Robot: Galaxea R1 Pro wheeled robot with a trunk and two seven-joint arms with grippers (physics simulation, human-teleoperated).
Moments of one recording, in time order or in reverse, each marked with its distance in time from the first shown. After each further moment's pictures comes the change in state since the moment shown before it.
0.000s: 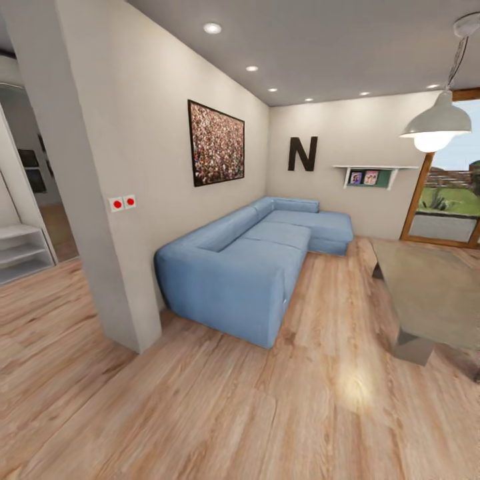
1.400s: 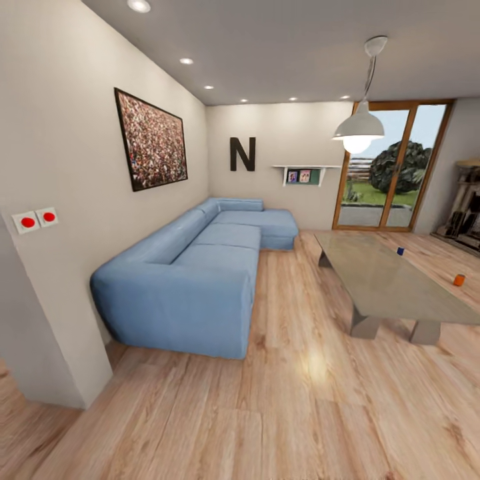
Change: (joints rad) left arm 0.000 0.000 0.000 -0.002 0.000 -0.002 -0.001; right arm 0.000 -0.004 0.003 0.000 0.001 0.000 0.002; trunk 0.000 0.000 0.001
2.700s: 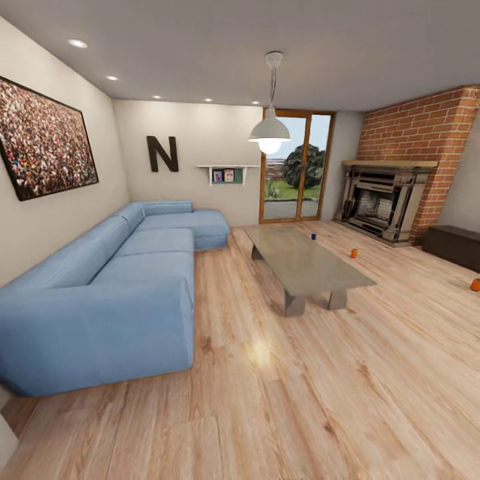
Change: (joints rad) left arm 0.000 -0.001 0.000 0.000 0.000 0.000 0.000; right arm 0.000 -0.003 0.002 0.000 0.001 0.000 0.002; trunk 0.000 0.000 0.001
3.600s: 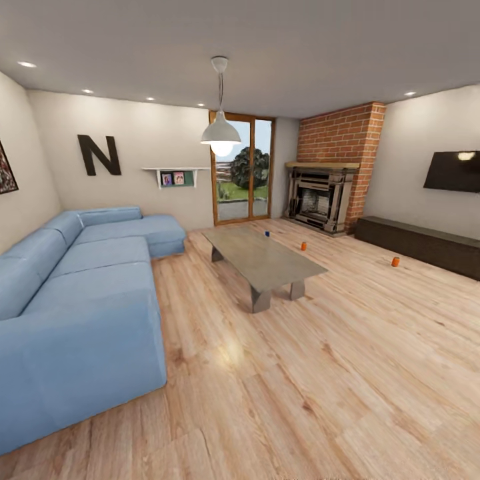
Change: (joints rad) left arm 0.000 0.000 0.000 0.000 0.000 0.000 0.000; right arm 0.000 0.002 0.000 0.001 0.048 0.000 0.005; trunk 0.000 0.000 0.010
